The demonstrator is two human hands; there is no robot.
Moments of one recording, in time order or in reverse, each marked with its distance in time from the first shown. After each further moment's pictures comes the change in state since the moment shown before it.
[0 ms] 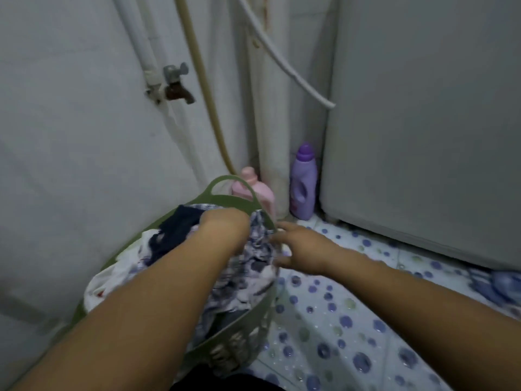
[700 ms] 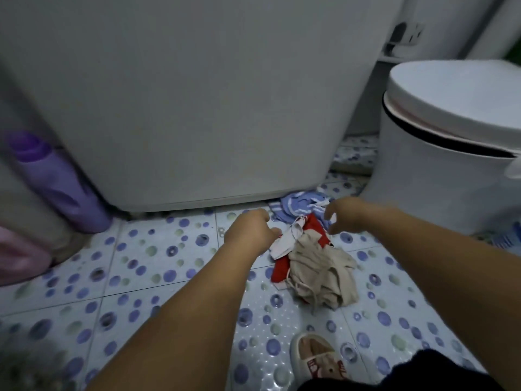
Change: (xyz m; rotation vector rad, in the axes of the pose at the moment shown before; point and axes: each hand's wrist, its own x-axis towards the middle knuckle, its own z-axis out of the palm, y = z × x) left_hand 0.048 0.400 -0.025 -0.643 0.049 0.723; right_hand -0.296 0.290 -0.026 -0.101 -0.395 1.085
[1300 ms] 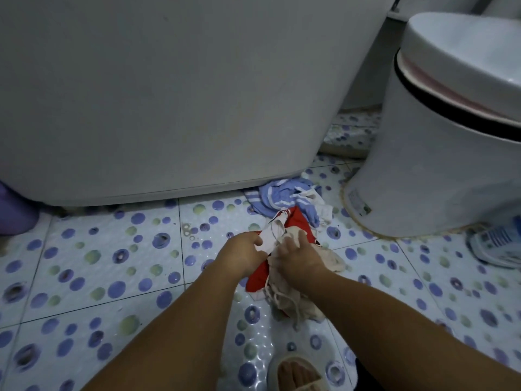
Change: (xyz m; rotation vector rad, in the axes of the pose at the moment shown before) left_hand 0.098 -0.022 0.092 -0.085 -0.215 -0.036; right_hand 0.115 -0.047 0.132 -0.485 -0.026 -0.172
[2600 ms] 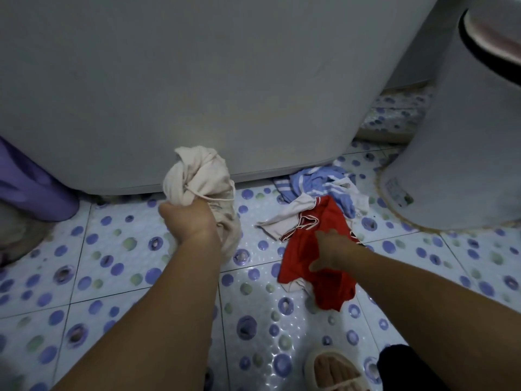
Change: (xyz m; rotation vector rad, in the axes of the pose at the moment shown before) left_hand 0.008 -0.057 -0.077 -0.989 0.998 -0.448; right_hand 0.046 0.009 0.017 0.876 -0.090 0.273
